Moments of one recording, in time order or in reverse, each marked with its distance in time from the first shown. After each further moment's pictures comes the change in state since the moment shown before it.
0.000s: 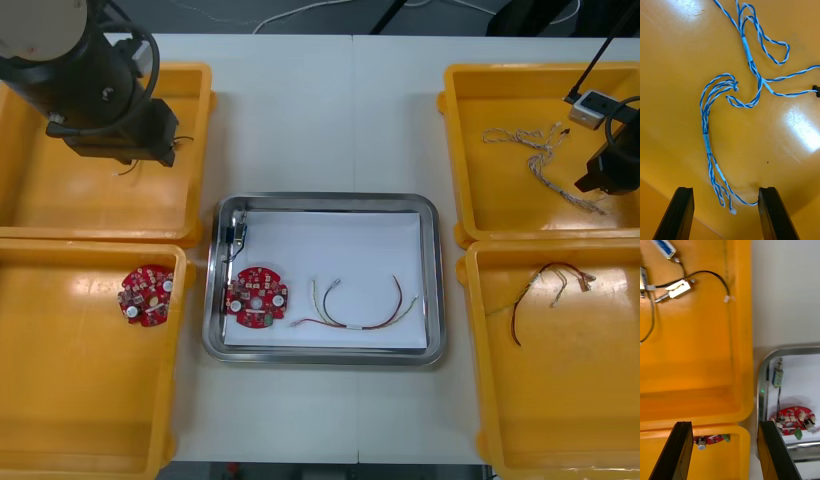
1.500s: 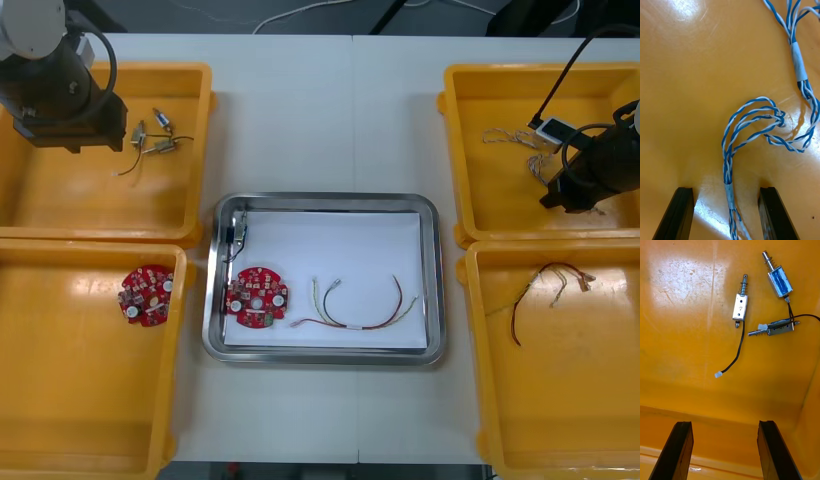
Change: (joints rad) right arm 0.018 0.093 0.055 0.079 0.041 -0.156 0.000; left arm 0.000 0.000 0.062 0.254 -0.229 -0.119 -0.083
